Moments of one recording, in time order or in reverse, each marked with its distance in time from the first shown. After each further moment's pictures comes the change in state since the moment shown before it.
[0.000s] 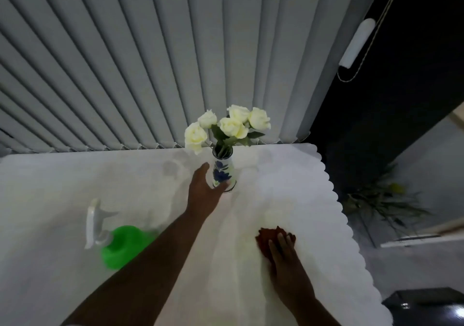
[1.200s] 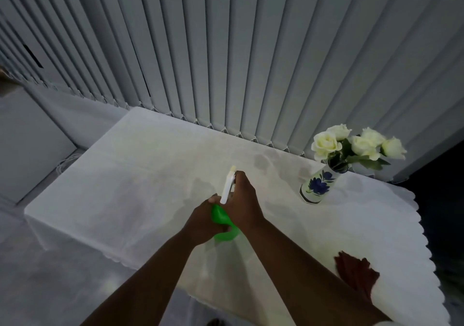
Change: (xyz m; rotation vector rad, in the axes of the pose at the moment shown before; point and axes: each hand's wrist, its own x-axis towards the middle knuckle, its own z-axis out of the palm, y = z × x) left_hand -0.101 -0.154 -0.214 0.036 -0.070 -0.096; right_hand 0.150 -0.362 0.004 0.519 -0.232 -0.081
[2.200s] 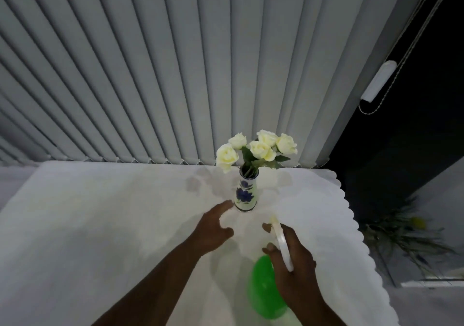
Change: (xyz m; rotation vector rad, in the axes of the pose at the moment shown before) left_hand 0.063 0.152 0.146 0.024 -0.293 0.133; right_hand -0.139 0.109 -0.214 0.058 0.280 0.329
